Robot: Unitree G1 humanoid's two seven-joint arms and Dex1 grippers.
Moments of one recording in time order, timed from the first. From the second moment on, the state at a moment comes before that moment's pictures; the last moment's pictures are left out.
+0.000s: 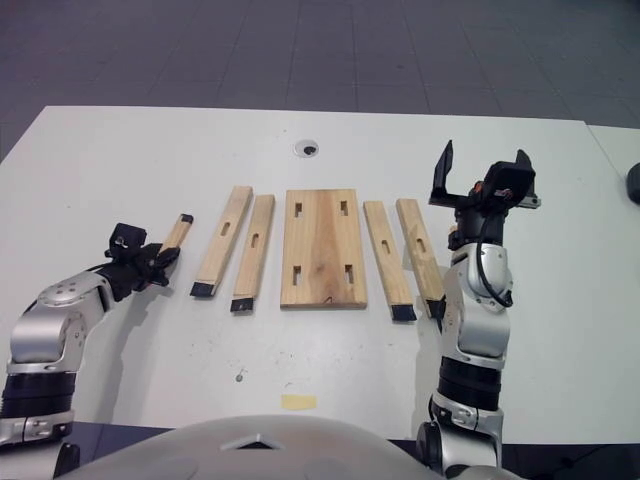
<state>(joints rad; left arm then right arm) 0.01 0.54 0.14 -0.09 -0.27 0.69 -0.43 -0.11 -0.15 -0.25 -0.26 0.13 0.15 -0.03</state>
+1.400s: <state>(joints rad) -0.34 0.31 -0.10 -0.29 -0.27 0.25 -0.51 -0.27 -0.07 -0.19 -0.41 1.30 0.69 0.10</state>
